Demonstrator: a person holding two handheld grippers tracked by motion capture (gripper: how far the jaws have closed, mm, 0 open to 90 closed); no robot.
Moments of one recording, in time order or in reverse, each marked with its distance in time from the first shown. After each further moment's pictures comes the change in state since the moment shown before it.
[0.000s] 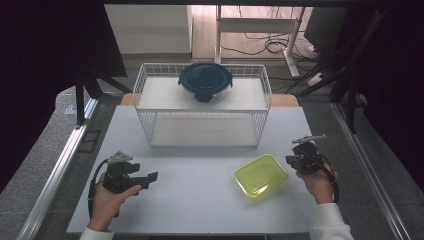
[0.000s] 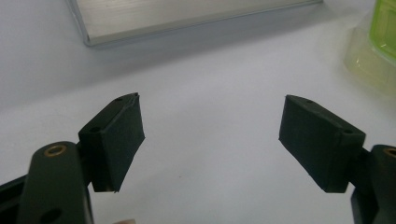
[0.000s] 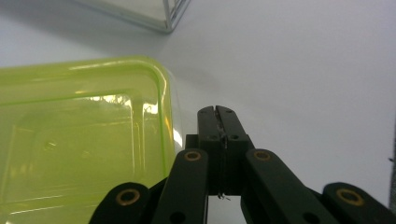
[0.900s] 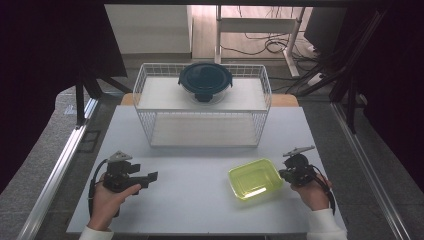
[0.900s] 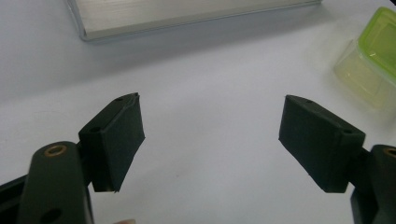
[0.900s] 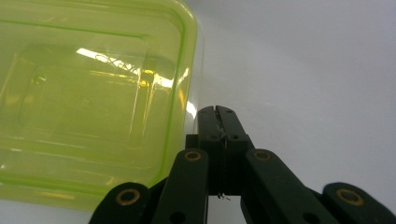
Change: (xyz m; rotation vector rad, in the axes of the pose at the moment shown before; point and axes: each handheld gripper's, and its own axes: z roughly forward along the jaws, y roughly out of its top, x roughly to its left) left arm 0.004 0.000 0.001 0.001 -0.022 -0.030; right arm 0.027 -0.023 0.006 0.089 0.065 -0.060
